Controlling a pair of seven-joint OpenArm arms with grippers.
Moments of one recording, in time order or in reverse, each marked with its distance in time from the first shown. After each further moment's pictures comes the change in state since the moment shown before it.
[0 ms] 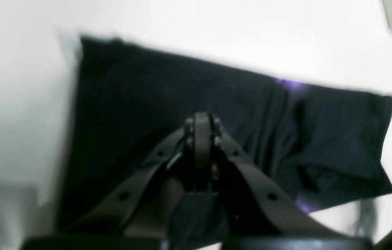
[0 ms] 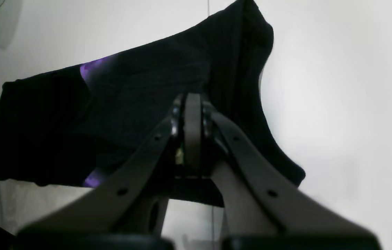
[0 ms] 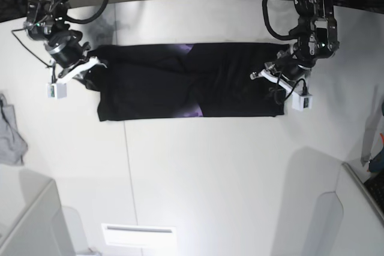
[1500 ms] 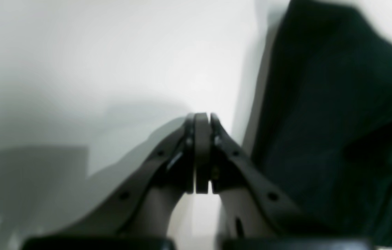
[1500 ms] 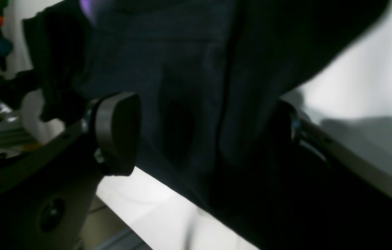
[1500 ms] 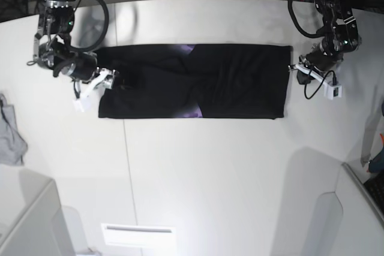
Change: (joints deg) left arm -1.4 -2.6 -13.2 -13.9 8.9 -11.2 -2.7; right arm 14.3 5.4 -7.8 -27.3 13.3 4.8 -15.0
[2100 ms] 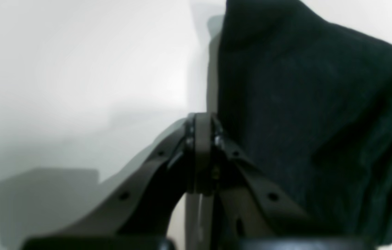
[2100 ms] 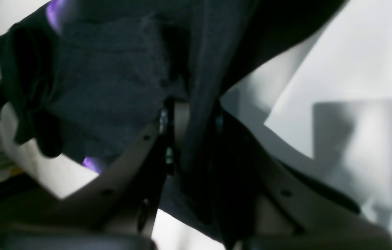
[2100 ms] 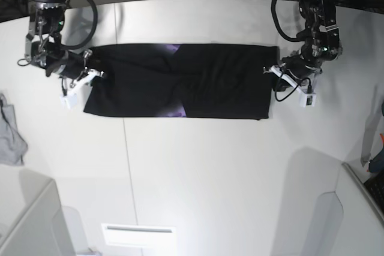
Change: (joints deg) left arm -1.8 2.1 11.6 -0.4 3.1 -0.2 -3.5; right arm -0.3 5.8 -0.6 -2.3 -1.5 -3.8 5.0
